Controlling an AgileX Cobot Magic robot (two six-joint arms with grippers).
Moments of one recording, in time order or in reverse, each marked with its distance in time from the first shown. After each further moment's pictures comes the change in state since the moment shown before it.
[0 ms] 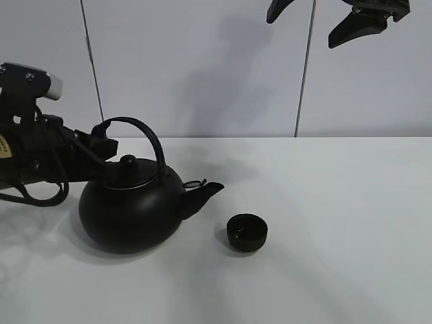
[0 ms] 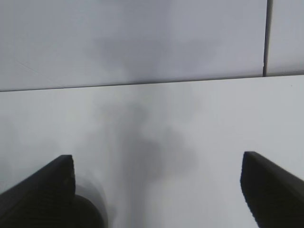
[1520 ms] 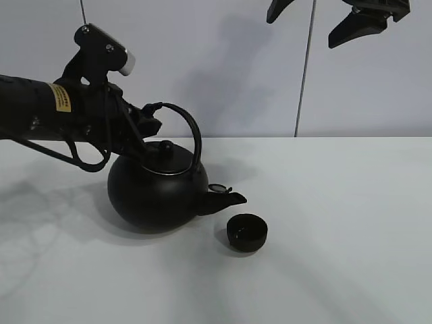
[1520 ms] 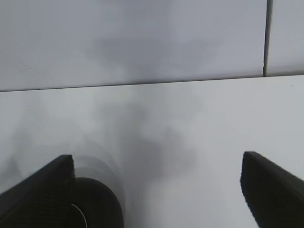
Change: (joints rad) left arm -0.081 -0.024 -0.281 0.150 0.387 0.133; right arm 0.000 0.000 0.000 0.000 -0.001 0.000
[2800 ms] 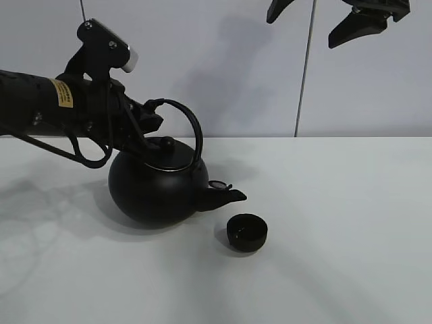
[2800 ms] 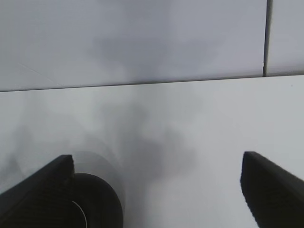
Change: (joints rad) left arm 0.000 0.000 -0.018 0.001 0.005 0.029; right arm 0.000 0.000 0.000 0.000 0.000 0.000
